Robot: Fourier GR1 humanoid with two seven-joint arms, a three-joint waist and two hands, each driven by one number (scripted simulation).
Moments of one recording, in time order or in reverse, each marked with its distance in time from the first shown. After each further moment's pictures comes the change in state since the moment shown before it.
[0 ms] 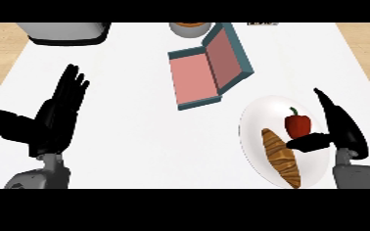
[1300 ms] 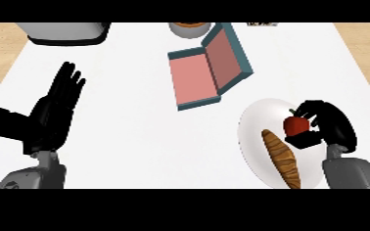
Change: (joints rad) left arm -0.018 0.002 0.037 -0.002 0.001 -0.032 0.023; right arm -0.048 0.013 0.008 0.138 0.172 -0.056 -0.165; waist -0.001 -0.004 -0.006
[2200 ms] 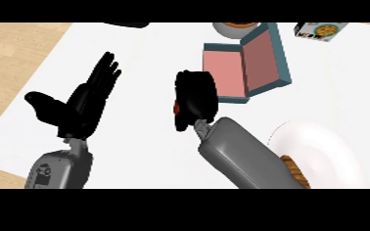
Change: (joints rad) left arm -0.104 -0.048 -0.125 0.051 -0.020 -0.056 0.004; right arm -0.571 0.283 0.672 0.103 0.178 -0.008 0.429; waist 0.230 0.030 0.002
